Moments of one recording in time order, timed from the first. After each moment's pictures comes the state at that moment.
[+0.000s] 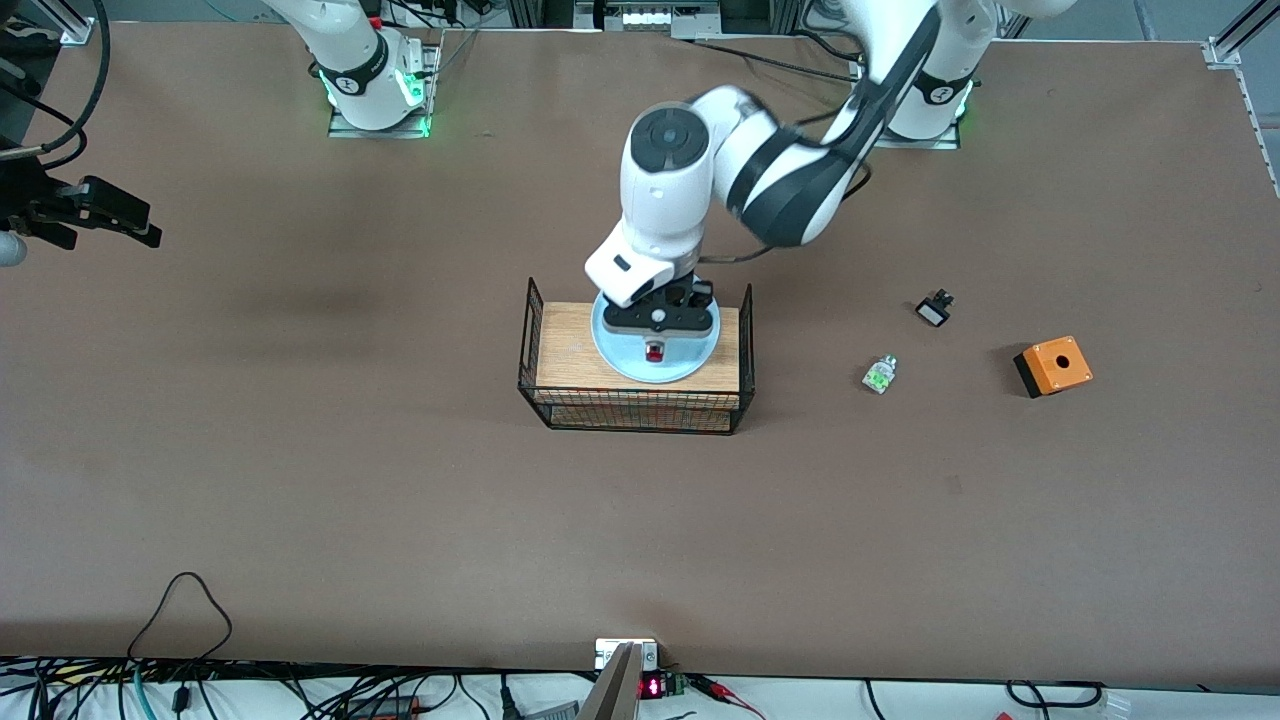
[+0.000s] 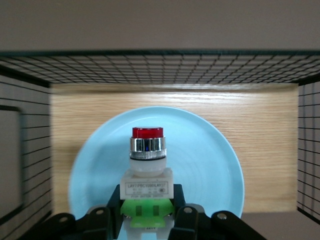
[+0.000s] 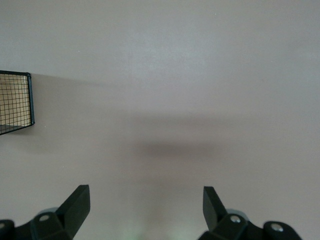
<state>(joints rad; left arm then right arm) -0.65 0.52 -0.11 -1.40 0.10 1.99 -0.79 0.05 0.01 -0.12 -1.61 0.03 1.56 -0.08</state>
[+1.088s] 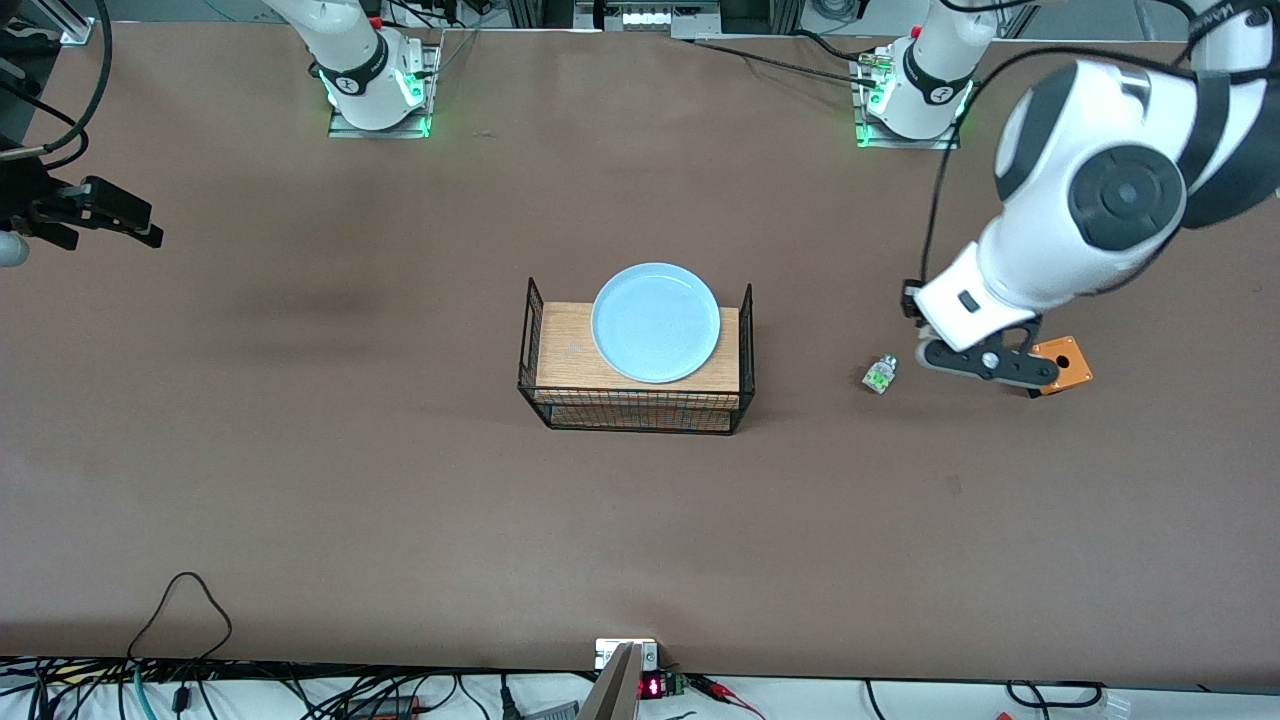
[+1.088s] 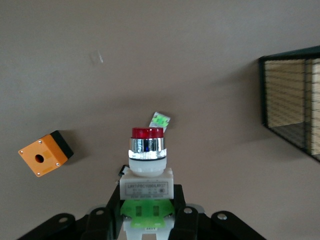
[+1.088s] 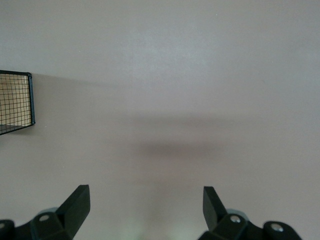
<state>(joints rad) -0.27 0.29 0.04 -1.54 0.03 1.63 -0.04 0.05 0.01 -0.11 -1.61 0.03 1.57 -0.08</state>
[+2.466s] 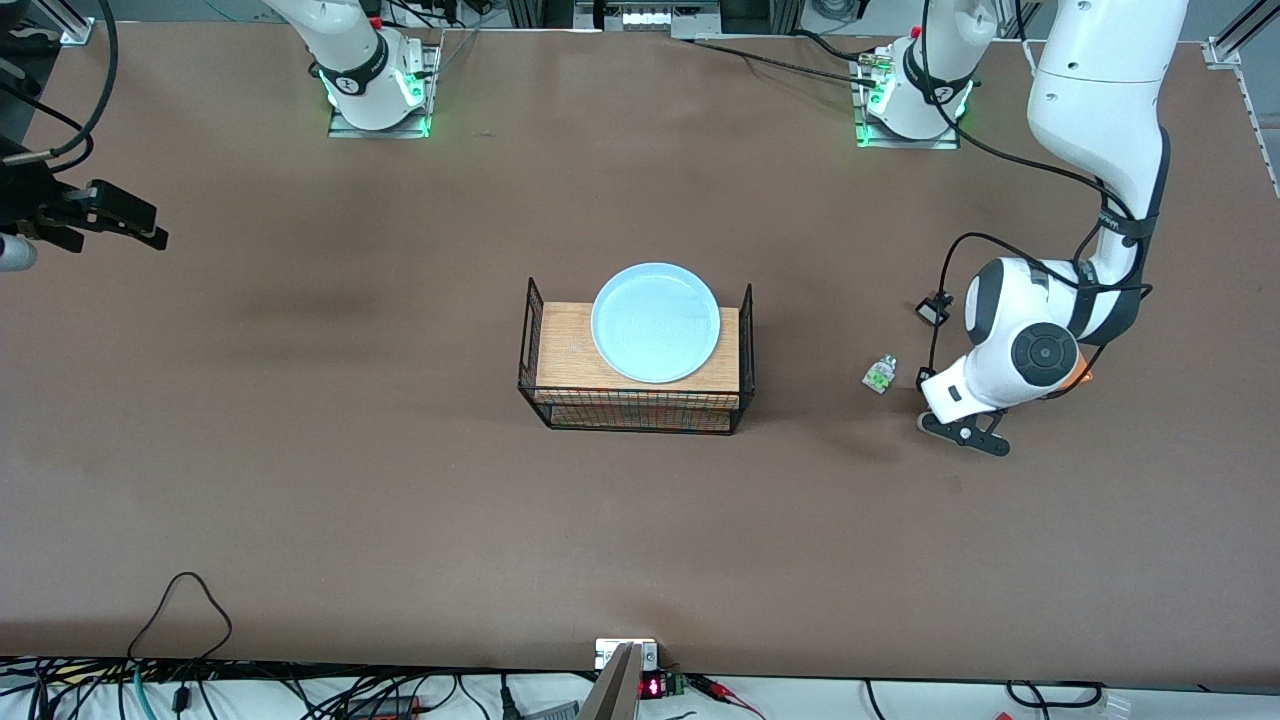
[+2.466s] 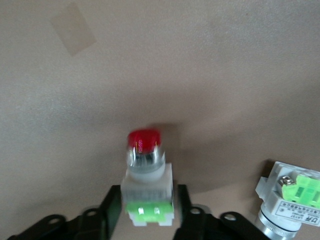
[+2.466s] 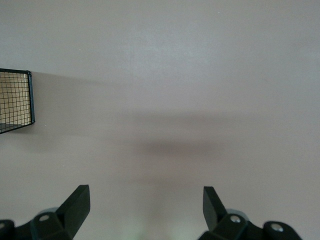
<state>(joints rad) -0.21 0.57 0.14 -1.92 0.03 2.36 0.26 0.05 0.02 -0.11 -1.61 0.03 1.57 -0.08</state>
